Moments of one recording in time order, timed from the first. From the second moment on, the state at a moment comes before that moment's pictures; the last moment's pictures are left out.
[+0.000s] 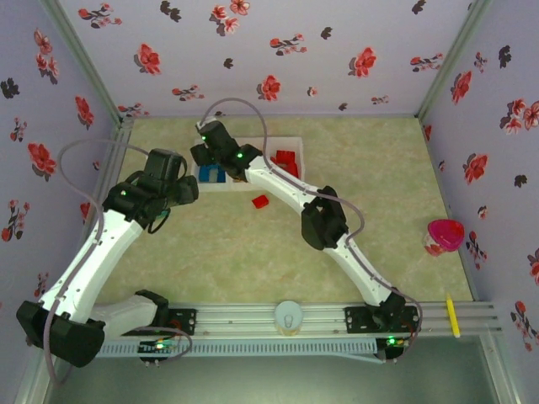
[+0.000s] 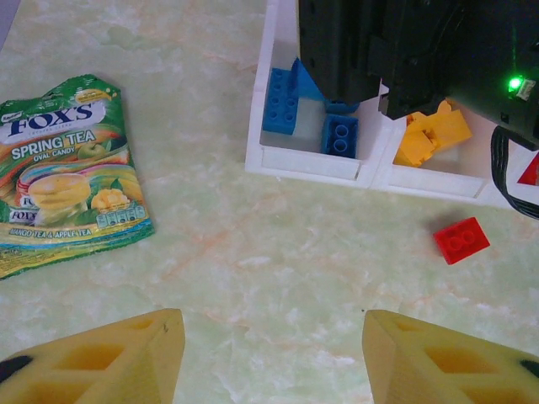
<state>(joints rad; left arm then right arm) -0.44 1.11 1.19 -0.96 -0.27 -0.49 0.88 2.54 2.48 -0.48 0.18 0.22</state>
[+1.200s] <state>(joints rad) -0.69 1.55 1.20 -0.75 -0.10 -0.42 0.67 1.40 1.12 -0.40 0.28 0.39</state>
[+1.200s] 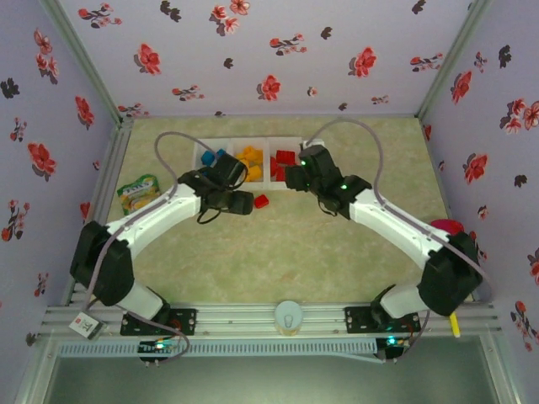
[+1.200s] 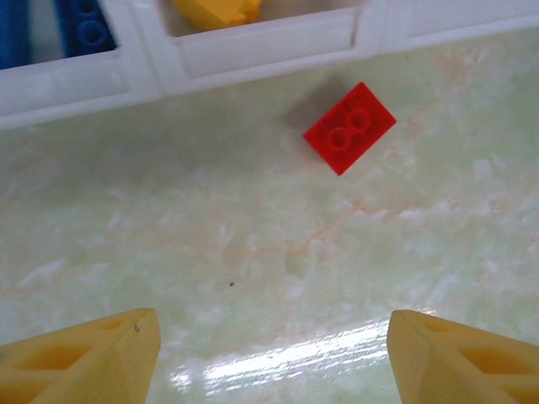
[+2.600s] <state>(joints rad) -0.72 2.03 1.44 -0.57 -0.06 -0.17 0.57 1.00 0.97 -0.65 0.46 0.45</state>
